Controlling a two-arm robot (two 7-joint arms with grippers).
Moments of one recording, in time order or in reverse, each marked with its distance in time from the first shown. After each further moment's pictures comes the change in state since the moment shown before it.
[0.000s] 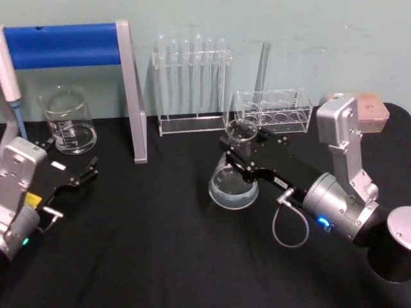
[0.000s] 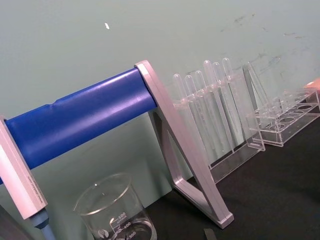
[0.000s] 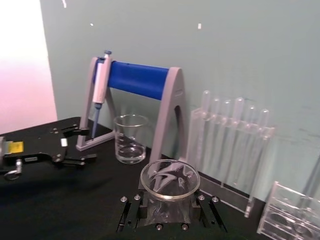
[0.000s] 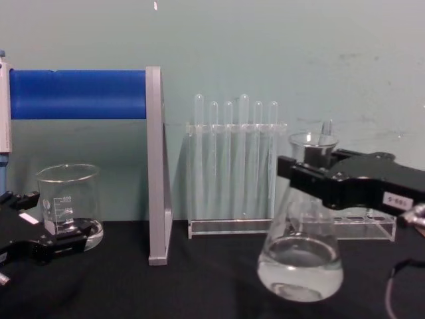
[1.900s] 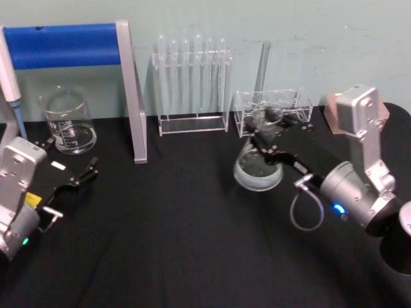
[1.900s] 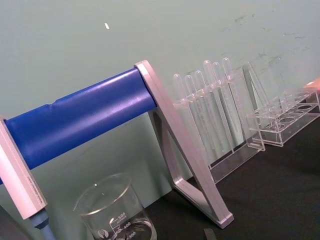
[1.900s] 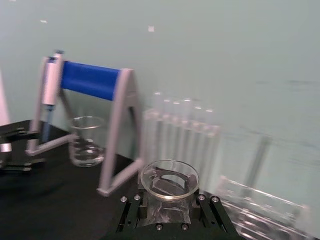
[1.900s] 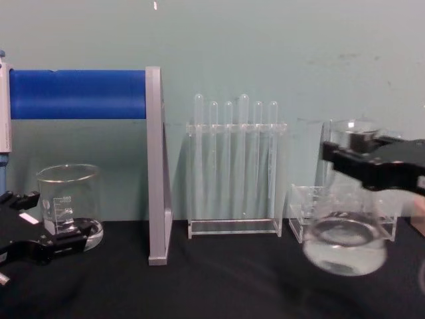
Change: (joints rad) left arm 0.000 0.000 0.000 0.000 0.000 0.000 0.000; right arm 0.004 0.003 0.052 0.018 -0.030 -0.013 -0.092
